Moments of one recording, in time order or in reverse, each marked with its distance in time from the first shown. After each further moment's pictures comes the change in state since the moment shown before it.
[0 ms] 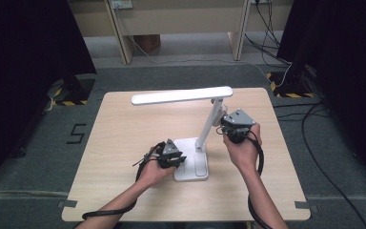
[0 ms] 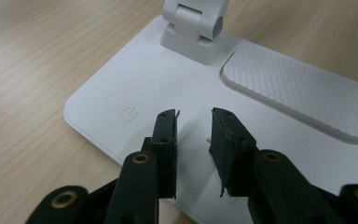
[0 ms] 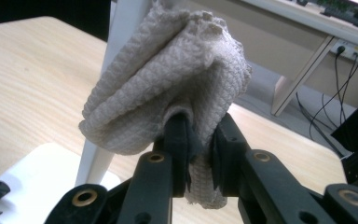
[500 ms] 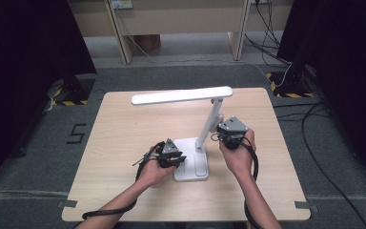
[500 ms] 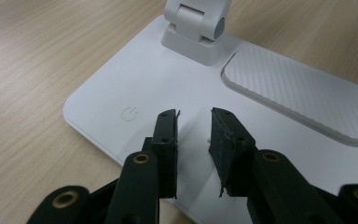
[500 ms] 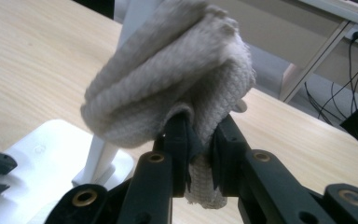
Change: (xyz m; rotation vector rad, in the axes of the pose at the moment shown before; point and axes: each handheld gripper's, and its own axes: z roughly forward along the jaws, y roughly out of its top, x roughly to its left) left arm 0.001 0.000 0.000 0.001 -0.006 -0.011; right arm 0.017 -0.022 0.012 0.052 0.018 0.000
